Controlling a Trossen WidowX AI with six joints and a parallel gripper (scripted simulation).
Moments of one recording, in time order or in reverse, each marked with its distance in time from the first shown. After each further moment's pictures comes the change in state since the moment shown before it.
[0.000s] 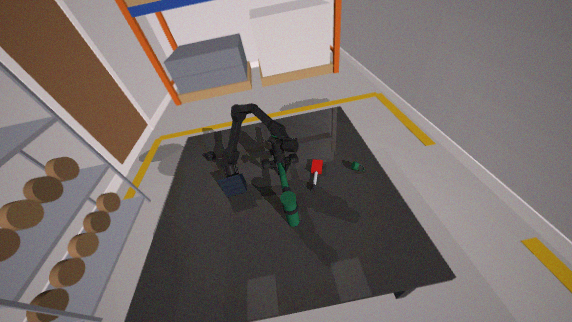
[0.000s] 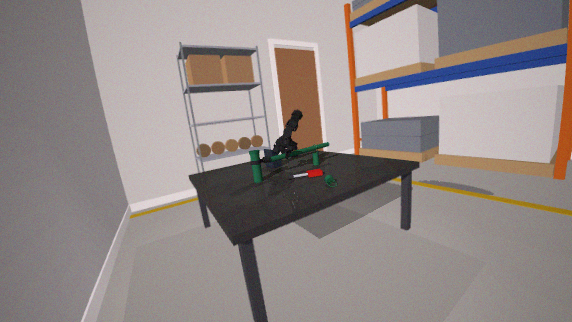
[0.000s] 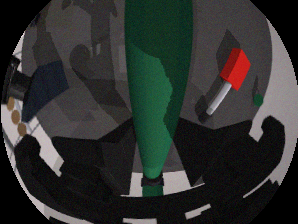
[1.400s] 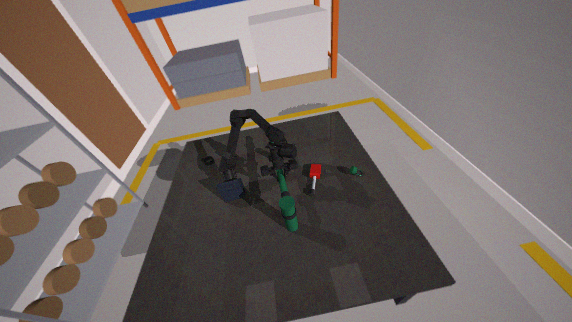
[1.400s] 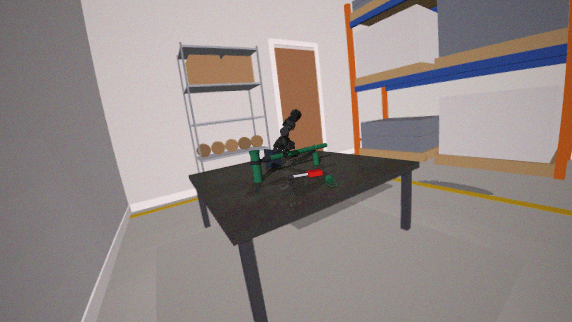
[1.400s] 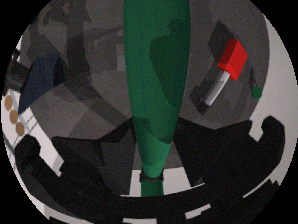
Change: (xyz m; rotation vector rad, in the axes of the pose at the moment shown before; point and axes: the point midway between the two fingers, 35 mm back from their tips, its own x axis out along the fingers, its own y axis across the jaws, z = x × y) arm -0.003 0.000 -0.022 0.004 0.017 -0.022
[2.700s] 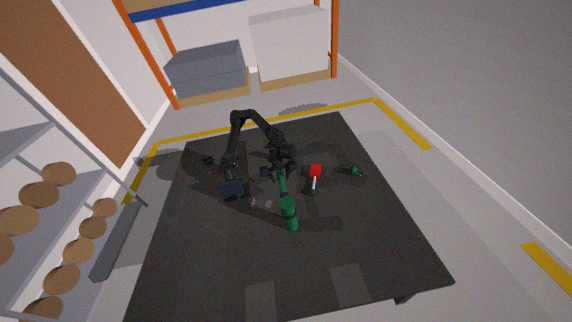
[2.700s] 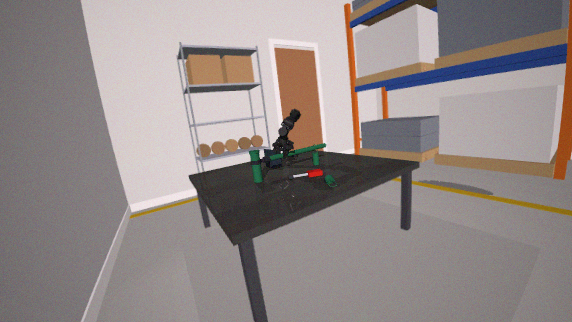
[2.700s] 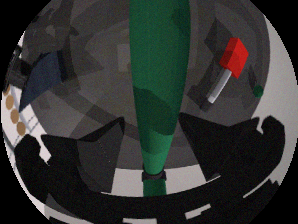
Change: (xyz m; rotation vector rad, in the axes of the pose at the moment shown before) arm -0.001 0.006 -0.007 0.006 -0.007 0.013
